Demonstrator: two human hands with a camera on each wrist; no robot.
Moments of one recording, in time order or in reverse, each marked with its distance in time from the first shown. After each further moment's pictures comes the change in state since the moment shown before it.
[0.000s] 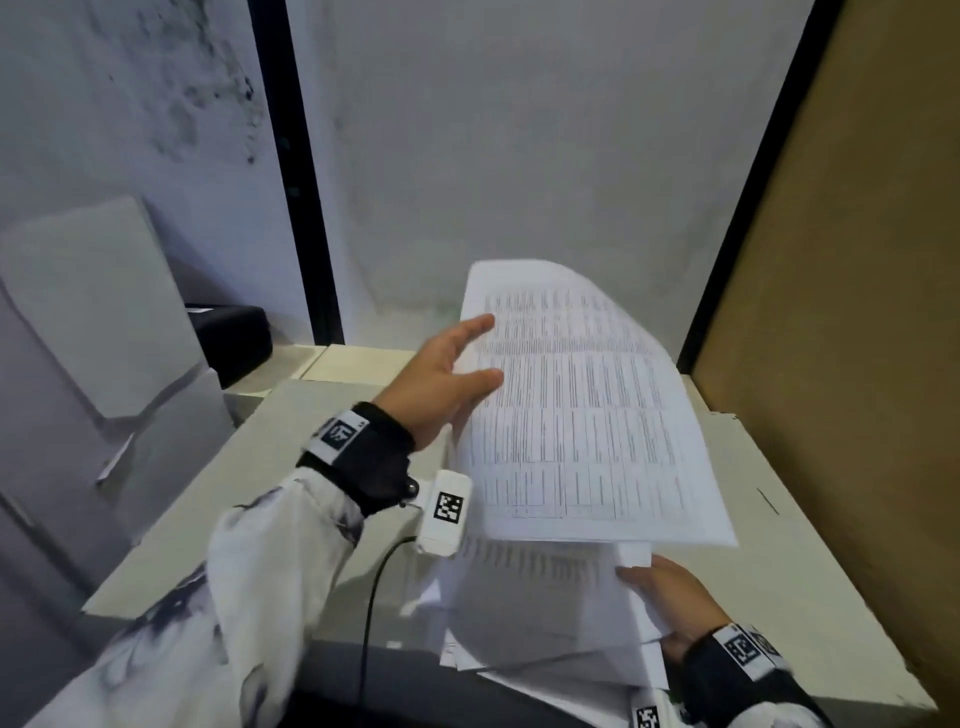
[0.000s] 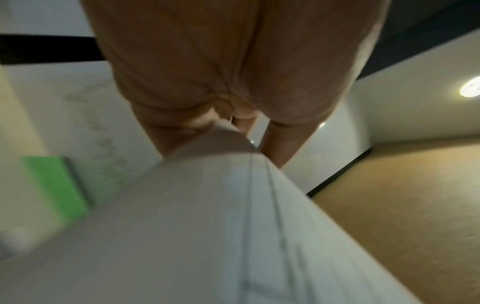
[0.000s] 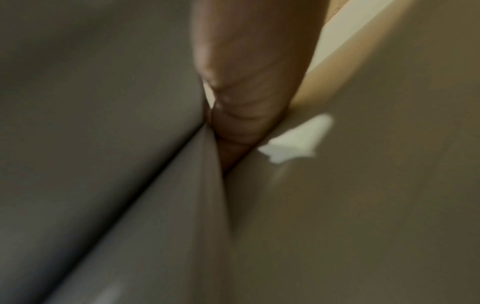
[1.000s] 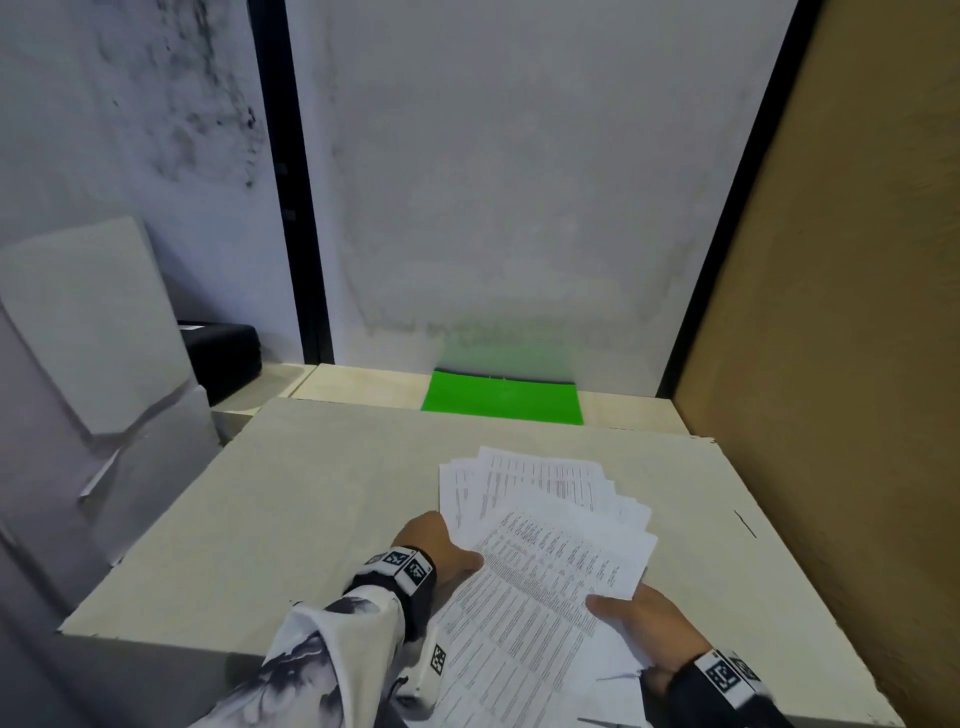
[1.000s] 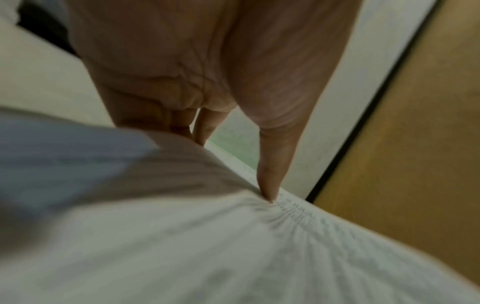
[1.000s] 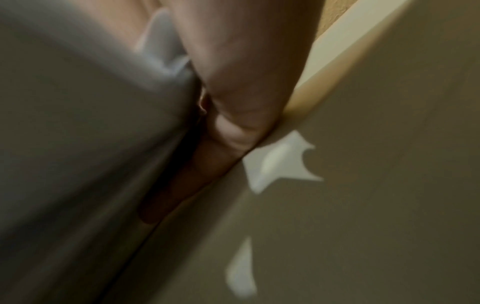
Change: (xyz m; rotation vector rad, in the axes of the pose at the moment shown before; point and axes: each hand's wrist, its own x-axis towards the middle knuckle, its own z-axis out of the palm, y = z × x) left_hand -0.027 -0.152 0.044 0.739 -0.045 -0.580; right_hand 0.010 0.016 -0.002 0.074 -0.318 -0.097
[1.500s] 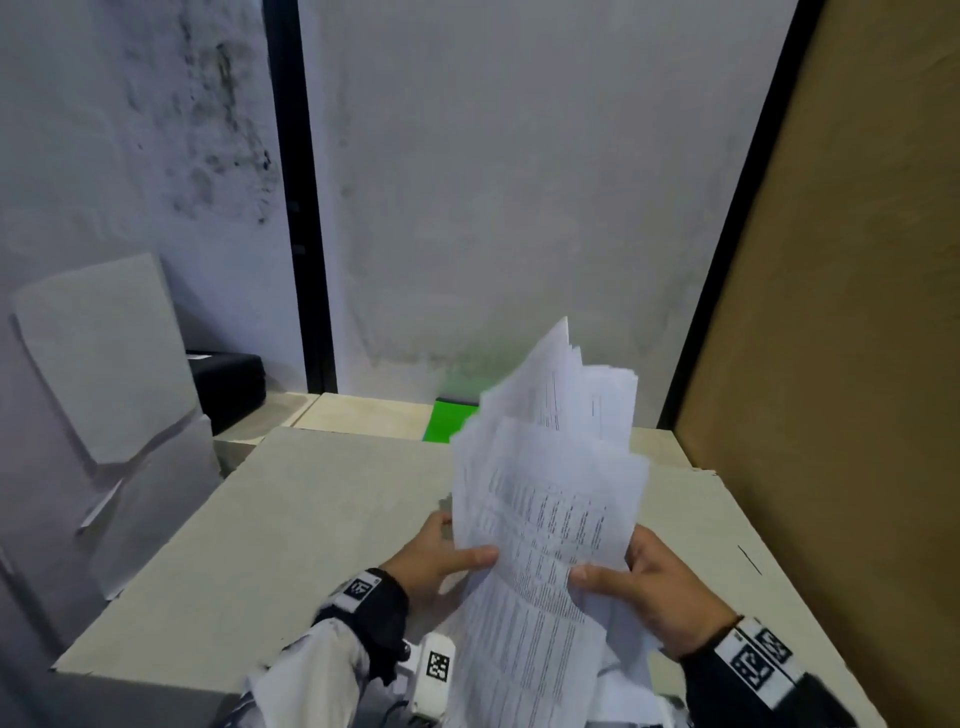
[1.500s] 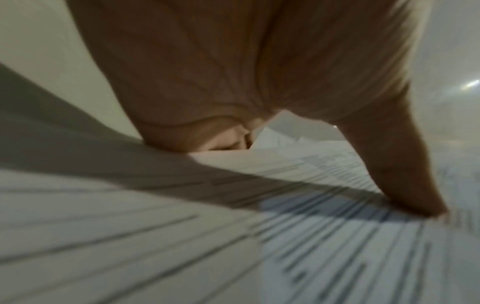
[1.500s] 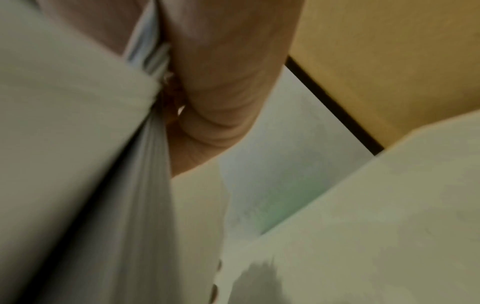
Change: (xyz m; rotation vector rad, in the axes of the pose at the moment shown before) left_hand -0.021 0.001 -0.022 -1.093 -0.230 0.208; right_hand -0.047 -0.109 0.068 -0.224 -0.276 -0.385
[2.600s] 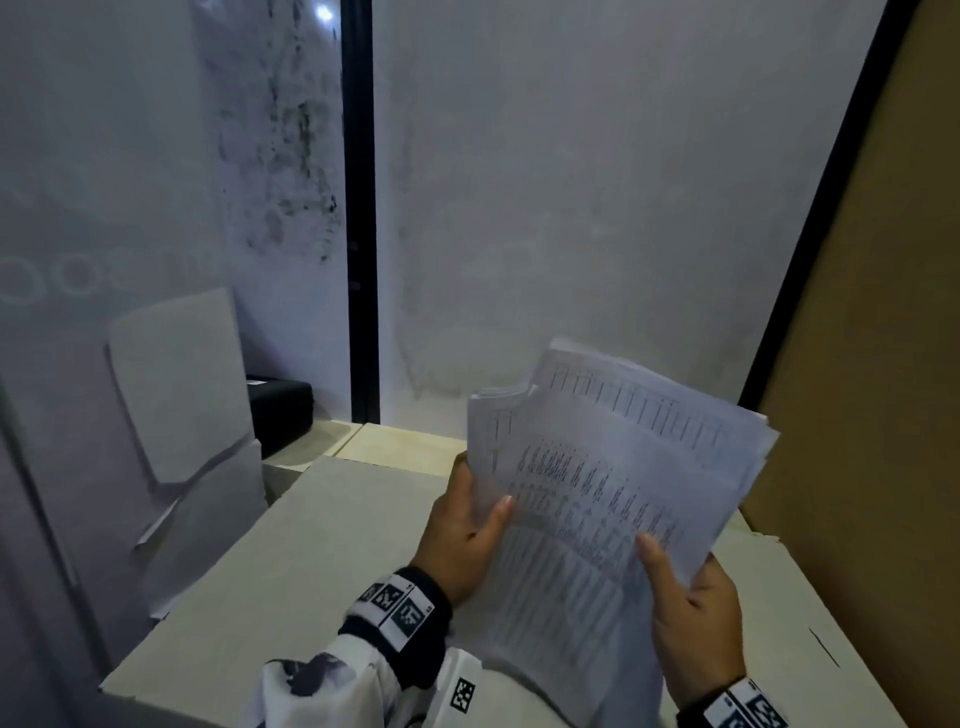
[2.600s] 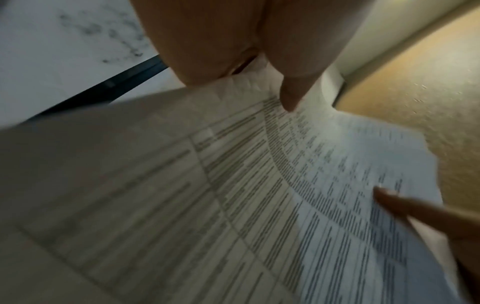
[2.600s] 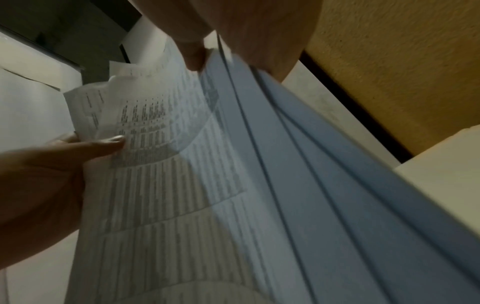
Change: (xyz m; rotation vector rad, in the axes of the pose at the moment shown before) left_hand -0.018 0.076 0.008 0.531 0.304 0.783; right_hand 0.040 0.001 0.030 -0.215 0.677 -0.222
